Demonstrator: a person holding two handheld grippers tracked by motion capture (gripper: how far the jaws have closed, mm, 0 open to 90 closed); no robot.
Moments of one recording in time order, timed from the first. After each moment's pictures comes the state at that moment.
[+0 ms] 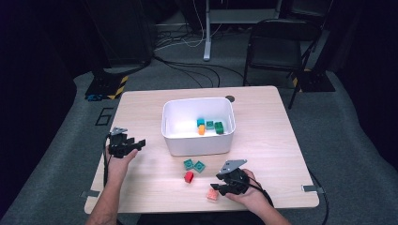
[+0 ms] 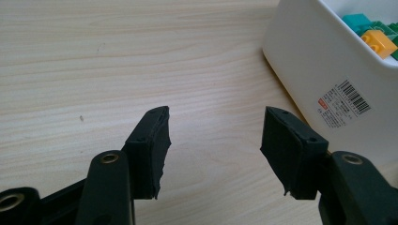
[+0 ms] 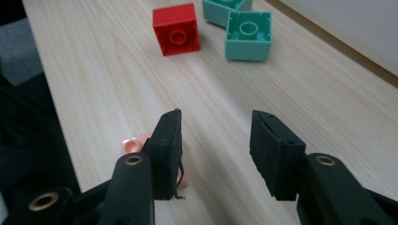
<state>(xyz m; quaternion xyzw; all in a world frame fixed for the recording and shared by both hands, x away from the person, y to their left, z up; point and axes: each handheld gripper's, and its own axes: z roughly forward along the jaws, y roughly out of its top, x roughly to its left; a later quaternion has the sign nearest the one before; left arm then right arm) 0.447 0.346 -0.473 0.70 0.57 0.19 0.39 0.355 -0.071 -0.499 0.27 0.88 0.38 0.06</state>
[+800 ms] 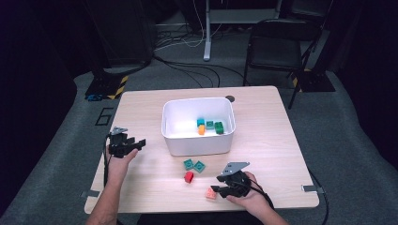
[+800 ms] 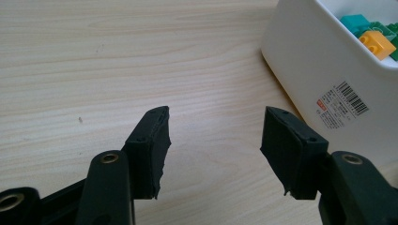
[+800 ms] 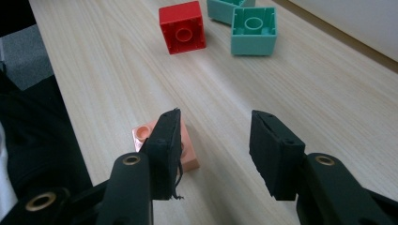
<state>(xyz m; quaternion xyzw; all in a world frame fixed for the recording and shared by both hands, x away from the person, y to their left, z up) 0.448 0.345 -0.472 0.71 0.56 0.19 0.39 0.348 -0.075 -0.502 0.28 0.88 0.39 0.06</state>
